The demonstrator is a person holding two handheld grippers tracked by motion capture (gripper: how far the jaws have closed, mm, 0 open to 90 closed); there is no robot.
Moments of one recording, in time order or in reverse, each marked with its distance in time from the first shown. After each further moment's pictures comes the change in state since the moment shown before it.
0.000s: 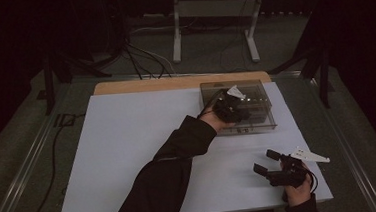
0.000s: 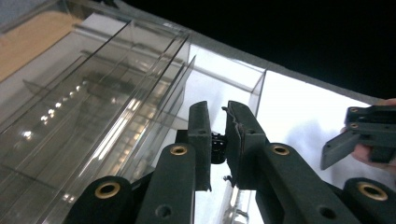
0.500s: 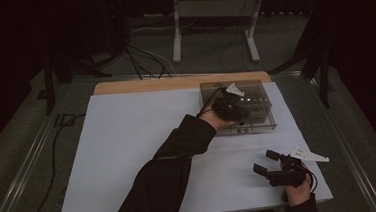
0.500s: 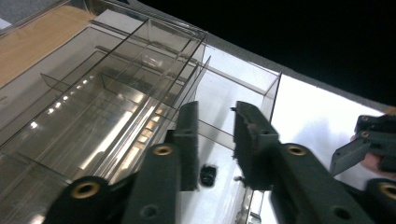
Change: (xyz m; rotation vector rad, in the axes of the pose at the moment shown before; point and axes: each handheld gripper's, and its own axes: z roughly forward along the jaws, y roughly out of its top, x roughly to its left) left arm 0.003 0.003 -0.003 -0.001 0.026 -0.034; right arm -0.001 -0.001 0.001 0.008 0.005 0.009
